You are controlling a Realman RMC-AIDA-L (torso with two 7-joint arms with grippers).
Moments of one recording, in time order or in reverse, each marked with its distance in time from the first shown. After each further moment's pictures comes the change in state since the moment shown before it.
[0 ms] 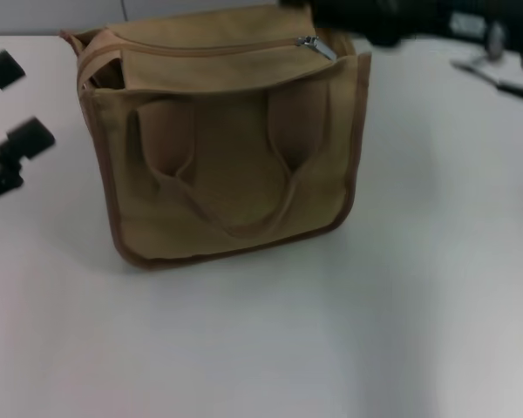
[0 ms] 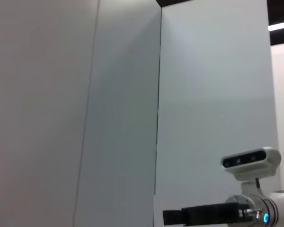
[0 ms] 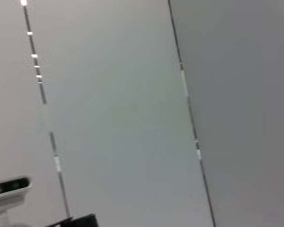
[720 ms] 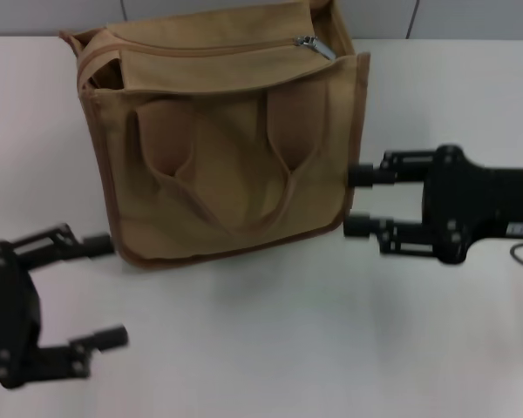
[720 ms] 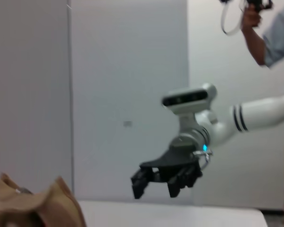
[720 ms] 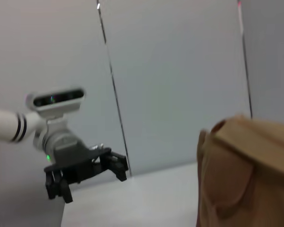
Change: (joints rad) left arm 0.104 0.033 0.274 0.089 0.176 0.001 0.197; right arm -0.121 0.004 0.120 -0.162 -0.225 0.349 -0.277
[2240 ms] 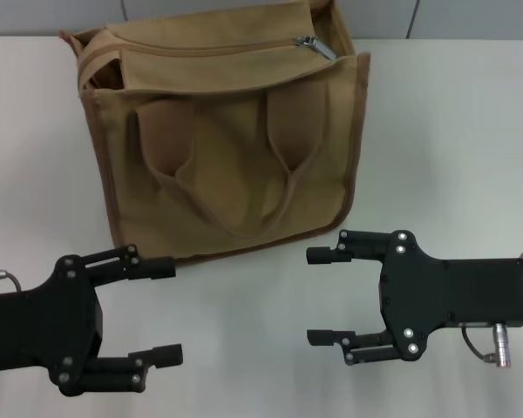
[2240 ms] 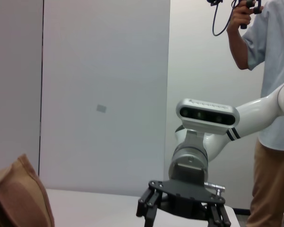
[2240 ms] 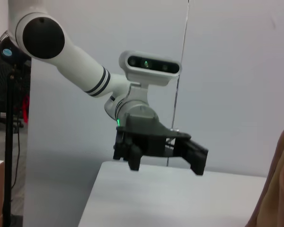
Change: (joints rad) left arm -0.098 -0.035 -0.006 -0.115 0.115 -0.018 0.019; right arm -0.031 0.014 -0.166 -0.214 0.061 -0.024 -0.541
